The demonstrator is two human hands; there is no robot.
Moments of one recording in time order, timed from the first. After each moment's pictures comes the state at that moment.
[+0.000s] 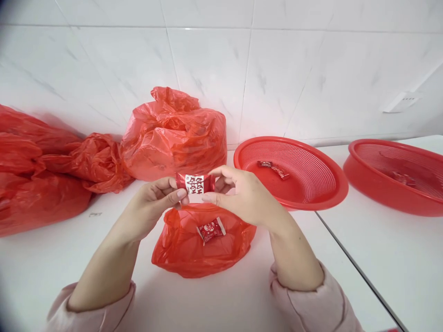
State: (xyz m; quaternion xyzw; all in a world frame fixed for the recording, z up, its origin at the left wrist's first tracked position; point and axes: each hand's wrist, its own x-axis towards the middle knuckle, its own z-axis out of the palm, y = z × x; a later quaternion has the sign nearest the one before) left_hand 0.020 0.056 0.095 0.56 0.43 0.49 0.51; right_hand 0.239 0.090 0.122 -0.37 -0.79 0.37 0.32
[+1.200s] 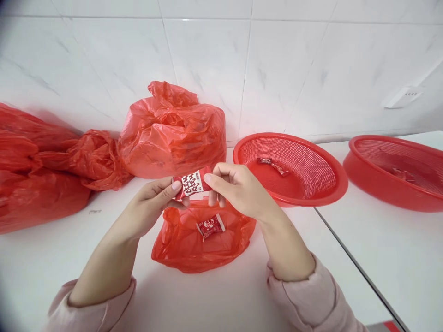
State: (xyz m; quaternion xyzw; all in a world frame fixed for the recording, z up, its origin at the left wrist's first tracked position) left_hand 0.020 0.054 0.095 0.59 0.43 0.45 0.52; right_hand 0.229 0.098 0.114 -0.29 -0.71 0.52 0.36
